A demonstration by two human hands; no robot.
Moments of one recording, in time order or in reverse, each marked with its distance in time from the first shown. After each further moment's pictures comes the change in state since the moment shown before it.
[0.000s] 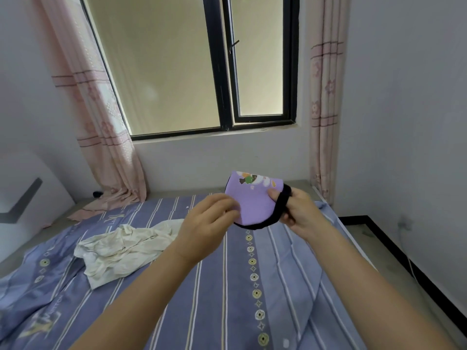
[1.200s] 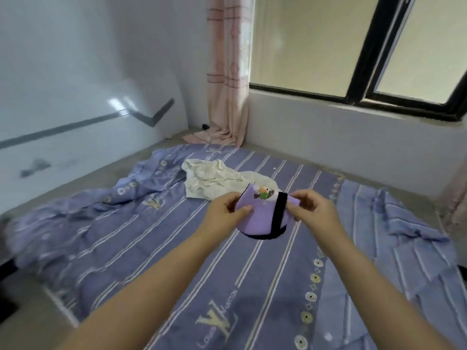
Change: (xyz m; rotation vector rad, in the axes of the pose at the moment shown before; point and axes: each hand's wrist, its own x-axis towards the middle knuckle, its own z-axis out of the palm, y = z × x) left_hand -0.111 0.004 -0.107 -0.653 -0.041 -1.583; right_hand -0.025 0.073 0.128 -0.433 -0.494 -0.115
